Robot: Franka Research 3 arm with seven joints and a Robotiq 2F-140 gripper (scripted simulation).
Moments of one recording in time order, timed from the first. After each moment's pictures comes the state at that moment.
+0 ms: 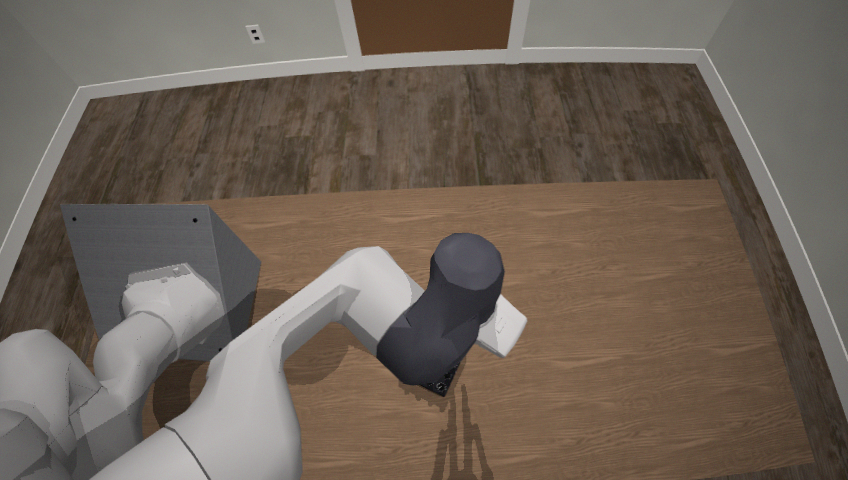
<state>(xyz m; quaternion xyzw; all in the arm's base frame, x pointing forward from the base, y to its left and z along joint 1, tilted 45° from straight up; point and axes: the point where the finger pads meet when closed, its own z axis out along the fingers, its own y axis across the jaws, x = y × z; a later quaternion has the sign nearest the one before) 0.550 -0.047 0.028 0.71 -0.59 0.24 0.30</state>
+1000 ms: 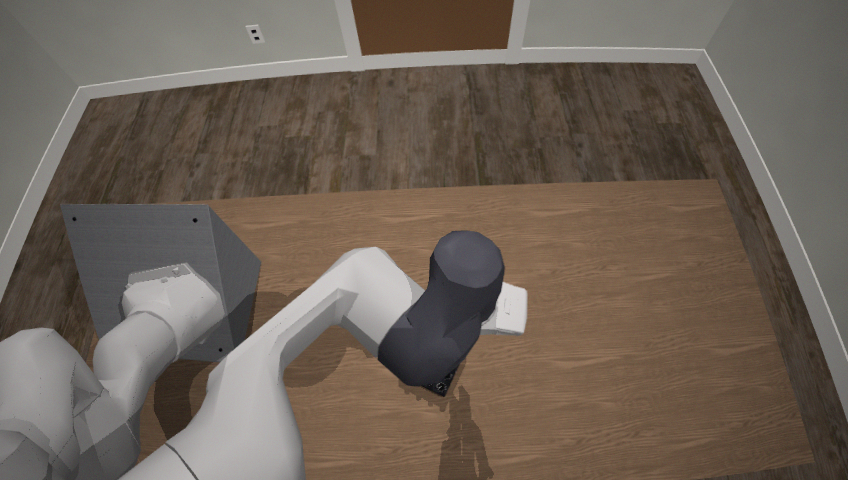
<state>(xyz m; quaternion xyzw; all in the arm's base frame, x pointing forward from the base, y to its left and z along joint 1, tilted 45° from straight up) 0.550 -0.043 0.032 0.83 -0.41 0.17 0.35</state>
